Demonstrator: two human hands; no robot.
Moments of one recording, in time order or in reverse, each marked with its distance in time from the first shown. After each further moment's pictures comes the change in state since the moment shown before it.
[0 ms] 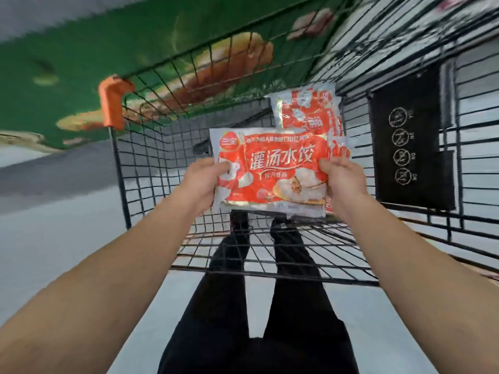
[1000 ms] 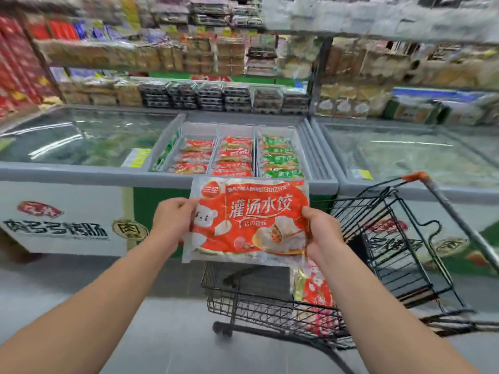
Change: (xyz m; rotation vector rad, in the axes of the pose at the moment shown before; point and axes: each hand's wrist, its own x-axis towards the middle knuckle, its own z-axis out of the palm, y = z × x) left_hand -0.408 -0.018 -0.147 0.033 0.588 0.857; right_hand -0.403 -0.039 -0.045 0.319 -0.352 -0.458
